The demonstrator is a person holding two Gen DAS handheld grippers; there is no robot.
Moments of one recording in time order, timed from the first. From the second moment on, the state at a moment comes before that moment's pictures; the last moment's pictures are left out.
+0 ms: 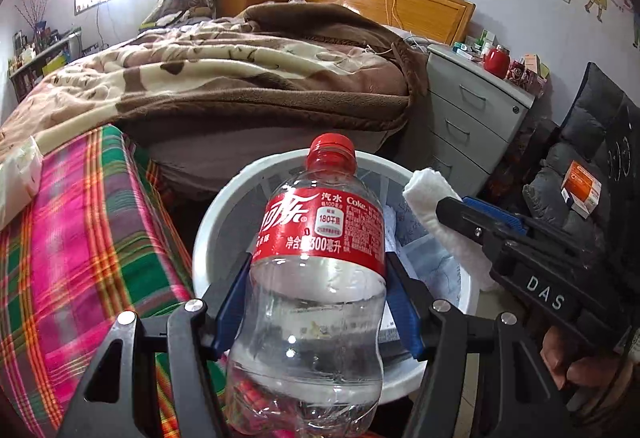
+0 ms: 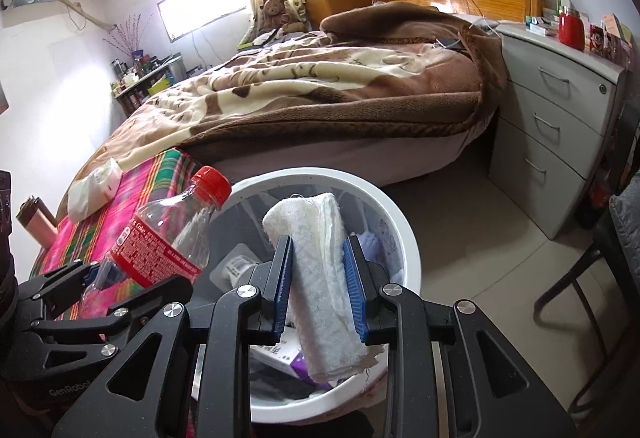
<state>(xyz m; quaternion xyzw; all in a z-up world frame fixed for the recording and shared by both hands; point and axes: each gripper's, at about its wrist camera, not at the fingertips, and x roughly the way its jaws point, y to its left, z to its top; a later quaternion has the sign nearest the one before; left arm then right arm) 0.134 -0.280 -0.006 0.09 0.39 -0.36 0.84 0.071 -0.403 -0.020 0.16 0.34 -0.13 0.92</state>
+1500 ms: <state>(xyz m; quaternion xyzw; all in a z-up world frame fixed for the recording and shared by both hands) 0.080 -0.187 0.017 0.07 0.33 -0.28 0.90 0.023 -0.329 0.004 0.09 0.29 -0.15 0.94</state>
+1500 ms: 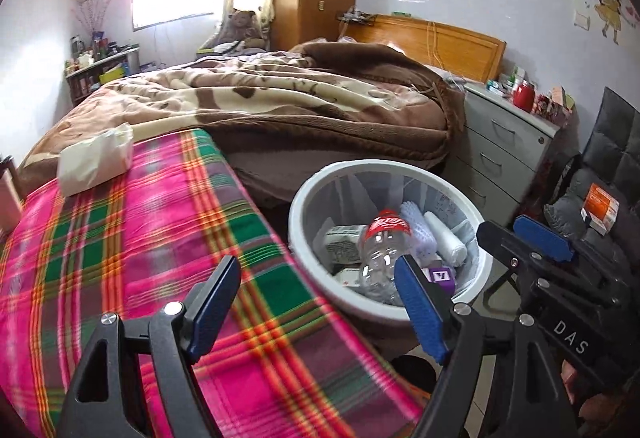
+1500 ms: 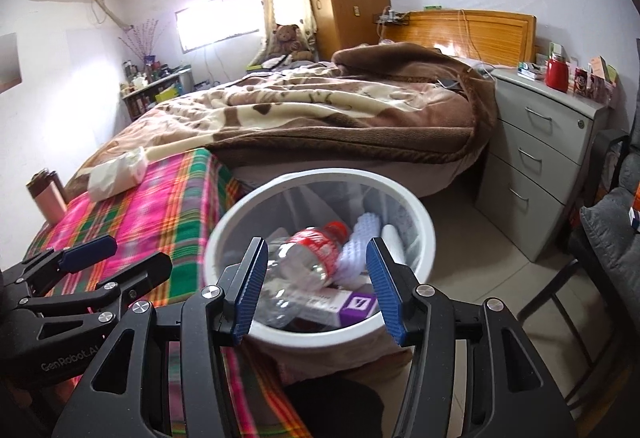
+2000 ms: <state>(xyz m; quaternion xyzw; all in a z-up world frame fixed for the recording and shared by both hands) 0.054 -0.137 0.018 0.05 0.31 -0.23 0.92 0.008 -0.283 0.008 0.05 0.27 -0.13 0.95</state>
